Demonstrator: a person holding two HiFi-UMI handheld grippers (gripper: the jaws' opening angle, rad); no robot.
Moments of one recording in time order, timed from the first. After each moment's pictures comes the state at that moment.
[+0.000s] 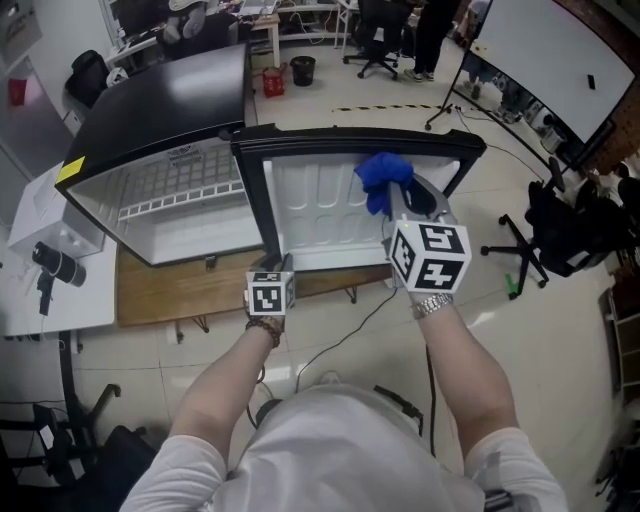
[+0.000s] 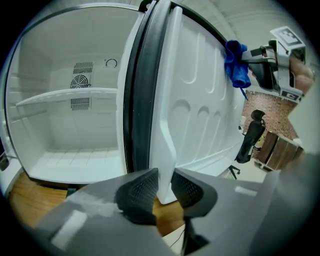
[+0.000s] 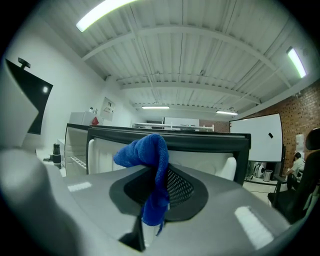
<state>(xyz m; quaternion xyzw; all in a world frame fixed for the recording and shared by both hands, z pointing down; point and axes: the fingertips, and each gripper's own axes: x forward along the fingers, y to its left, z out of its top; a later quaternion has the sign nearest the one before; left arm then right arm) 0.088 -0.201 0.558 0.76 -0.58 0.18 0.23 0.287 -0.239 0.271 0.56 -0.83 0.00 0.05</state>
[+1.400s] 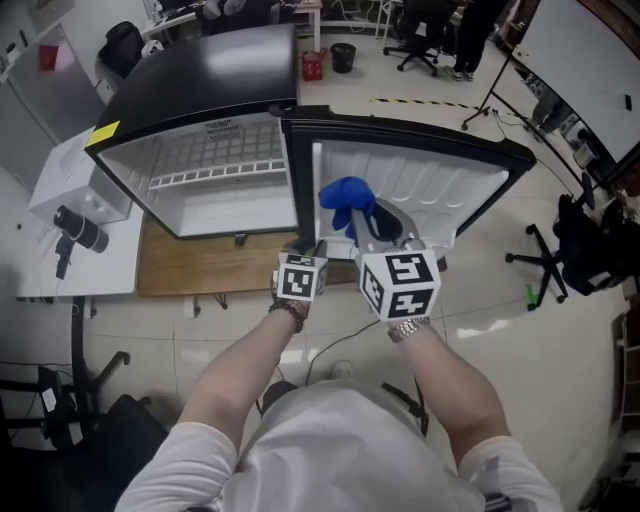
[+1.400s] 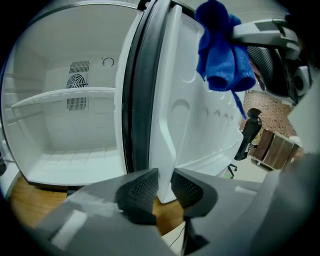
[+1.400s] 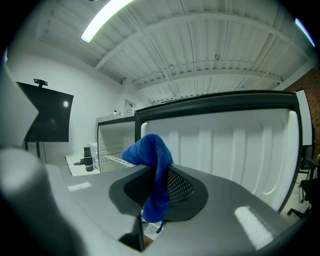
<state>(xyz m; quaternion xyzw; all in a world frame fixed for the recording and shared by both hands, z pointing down) 0.092 -0.198 0.557 0.77 -0.56 0.19 0.23 0.159 -0.185 0.330 0.44 -0.90 0.04 0.06</state>
